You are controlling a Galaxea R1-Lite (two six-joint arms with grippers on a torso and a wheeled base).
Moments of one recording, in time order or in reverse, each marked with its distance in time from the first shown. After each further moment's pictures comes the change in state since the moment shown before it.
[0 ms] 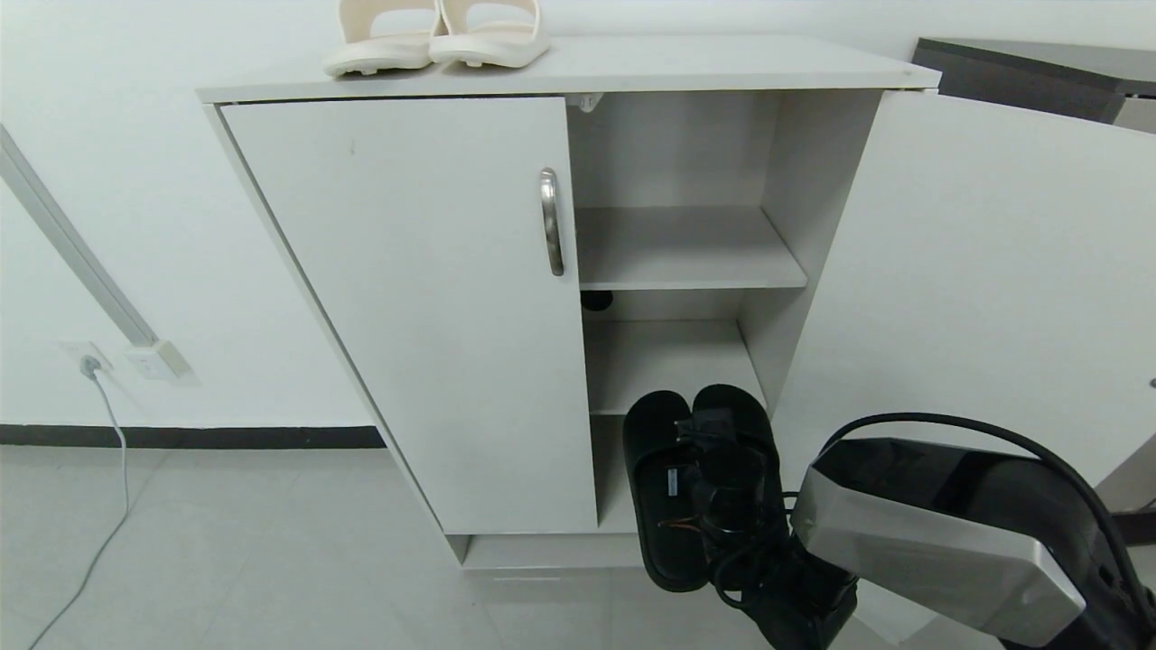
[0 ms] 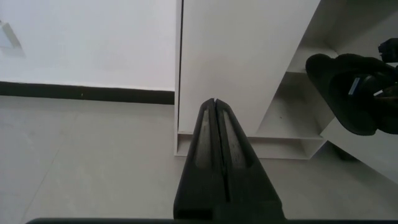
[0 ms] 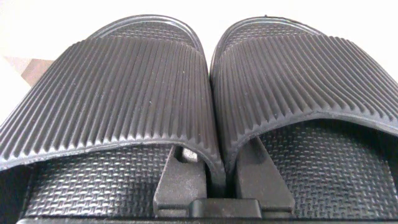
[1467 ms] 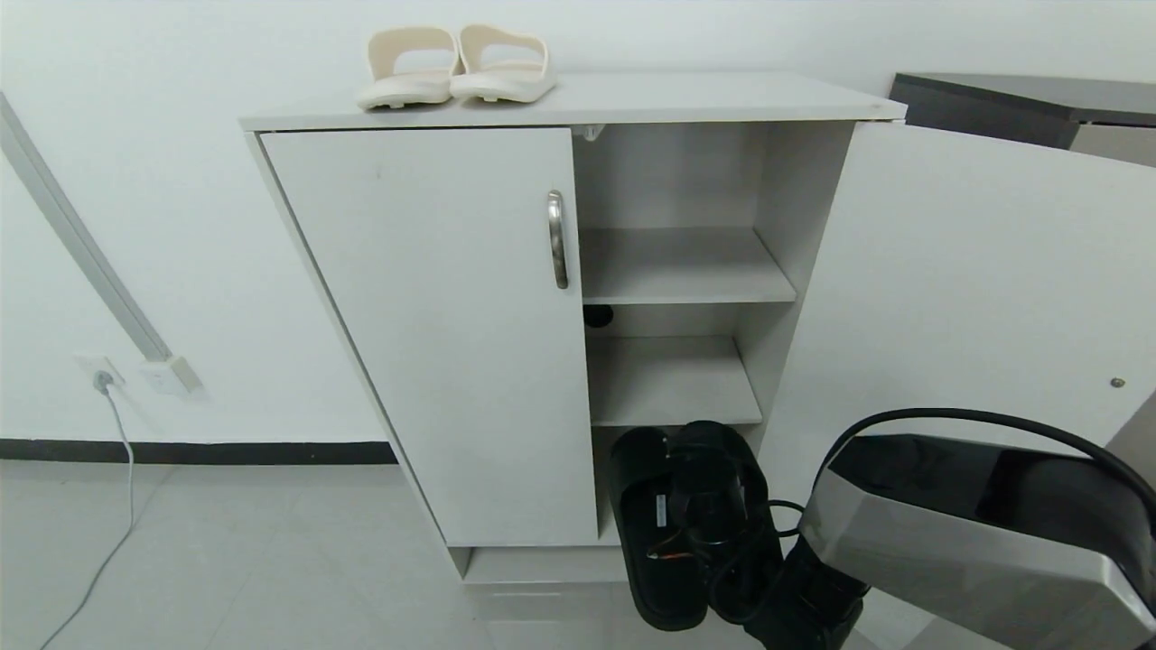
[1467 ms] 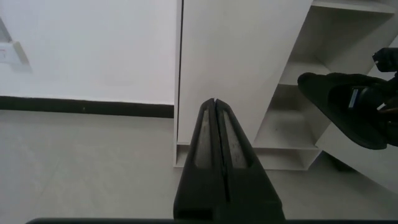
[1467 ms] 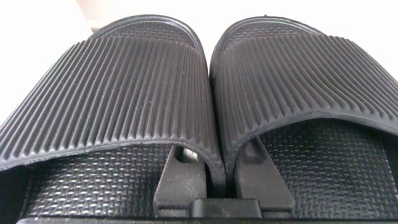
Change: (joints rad) left arm -0.001 0.000 -0.001 0.001 0.000 0.000; right arm 0.058 -0.079 0.039 0.288 0.055 0.190
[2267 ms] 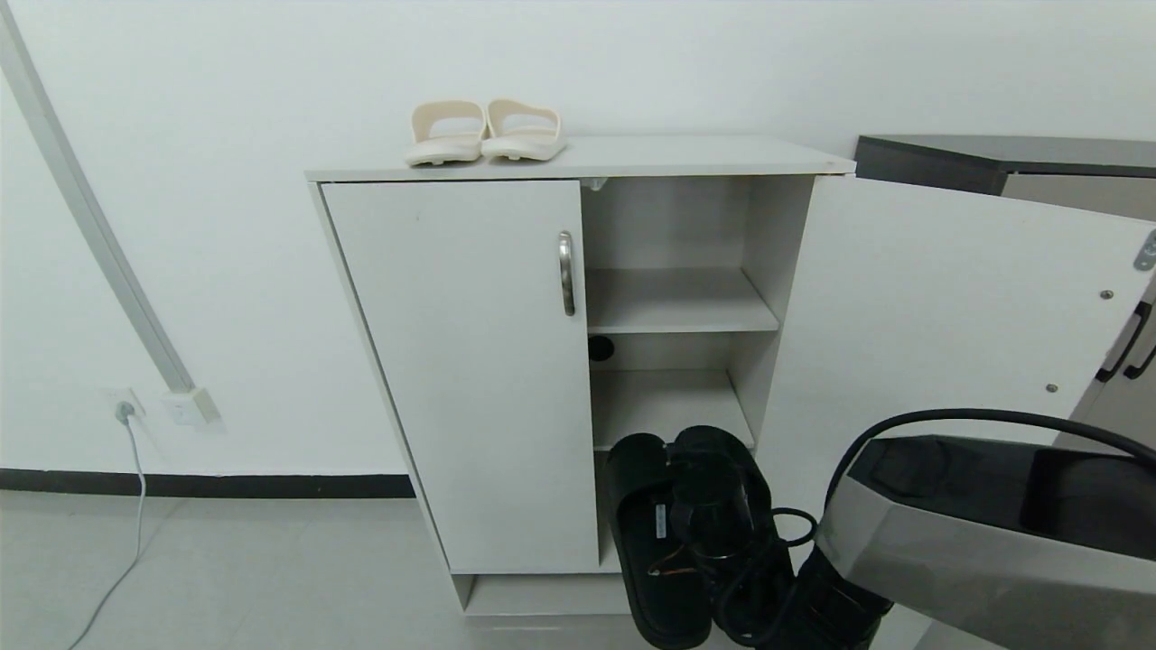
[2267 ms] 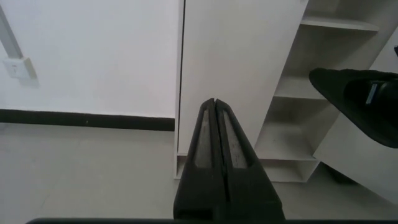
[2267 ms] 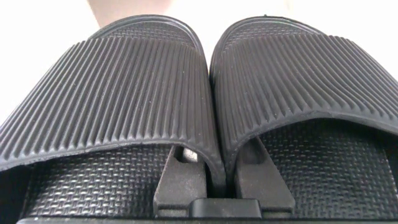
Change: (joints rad) left arm 0.000 0.000 0.001 -0.002 0.004 -0.002; right arm 0.022 -0.058 0.073 0.004 -0.010 0.028
